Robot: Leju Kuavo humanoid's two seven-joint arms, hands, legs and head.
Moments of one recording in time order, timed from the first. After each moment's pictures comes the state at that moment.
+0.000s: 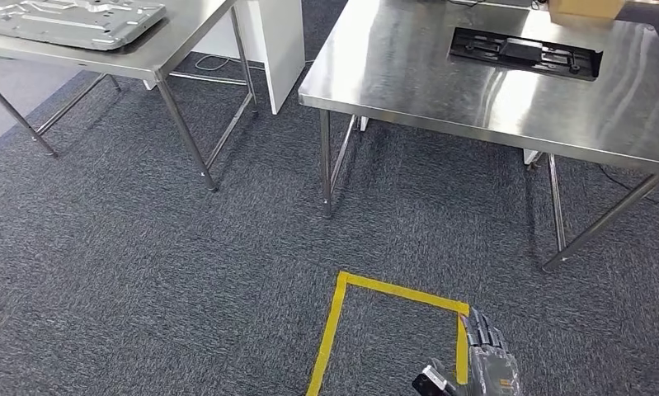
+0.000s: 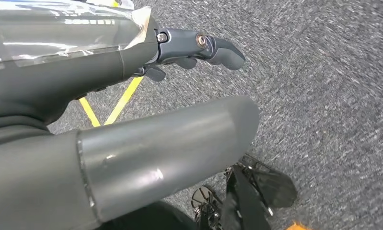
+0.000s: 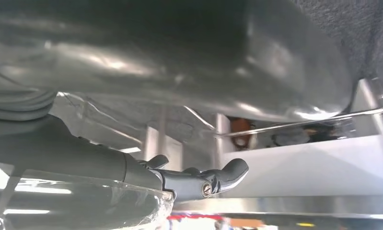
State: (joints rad) left arm -0.06 -0.09 -0.94 -0.13 1.55 0.50 -0.32; right arm 0.18 -0.30 0.44 -1.16 0.97 -0.62 -0.01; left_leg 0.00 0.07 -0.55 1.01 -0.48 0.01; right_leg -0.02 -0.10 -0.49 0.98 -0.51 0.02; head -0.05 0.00
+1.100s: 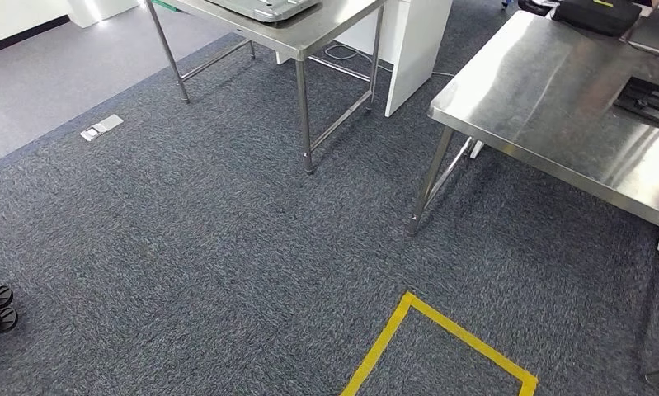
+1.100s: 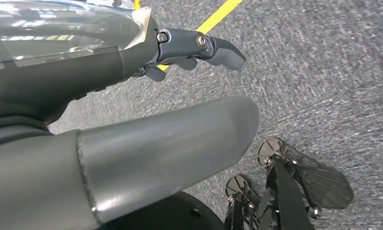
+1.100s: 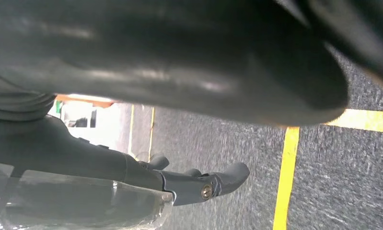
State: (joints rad) left arm -0.07 -0.08 -0.96 -0.14 1.53 0.47 -0.08; right arm -0.05 0.07 -0.20 -0.21 1.43 0.08 0.31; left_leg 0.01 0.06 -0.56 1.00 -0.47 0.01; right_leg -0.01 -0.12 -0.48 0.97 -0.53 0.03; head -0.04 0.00
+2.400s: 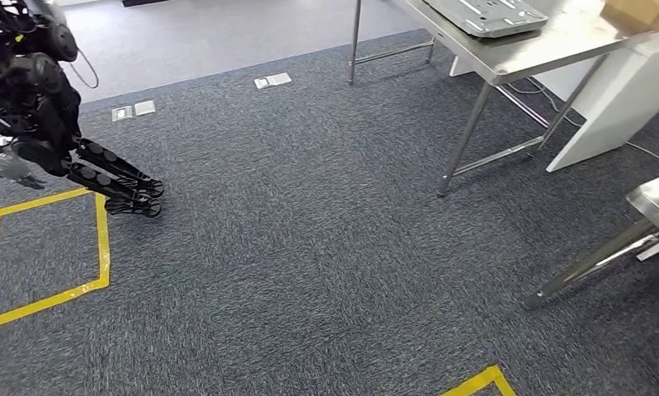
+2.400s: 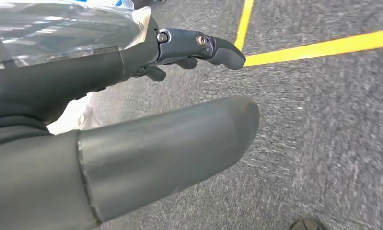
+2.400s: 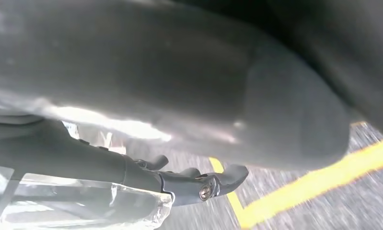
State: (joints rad) left arm -0.09 -0.13 -0.98 -0.04 1.52 0.70 0.05; right arm -0.09 0.13 0.02 -0.20 1.53 0.06 0.28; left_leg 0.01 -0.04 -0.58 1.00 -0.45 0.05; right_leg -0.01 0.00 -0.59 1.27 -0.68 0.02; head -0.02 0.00
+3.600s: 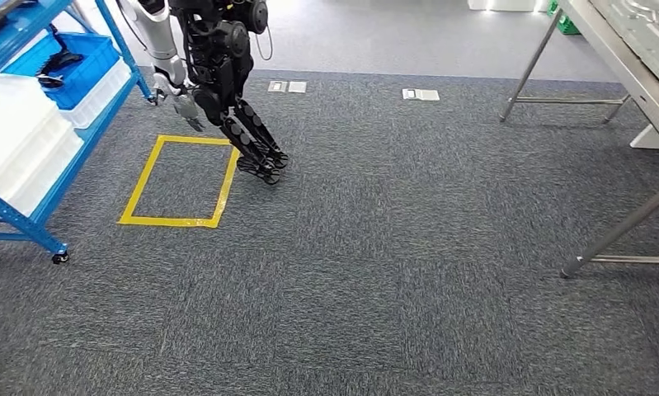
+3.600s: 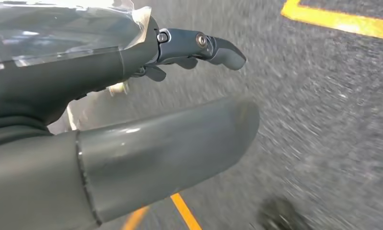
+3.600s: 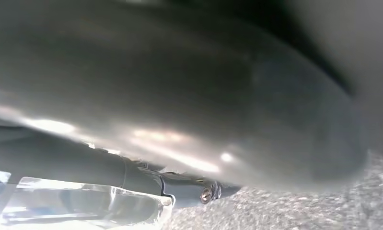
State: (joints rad) left arm -0.10 -0.17 -0.91 -0.04 1.56 0.69 -0.12; right arm -0.10 0.11 0.10 -0.19 1.53 0.11 0.28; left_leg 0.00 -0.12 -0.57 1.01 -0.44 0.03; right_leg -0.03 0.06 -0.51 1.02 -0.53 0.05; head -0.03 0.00
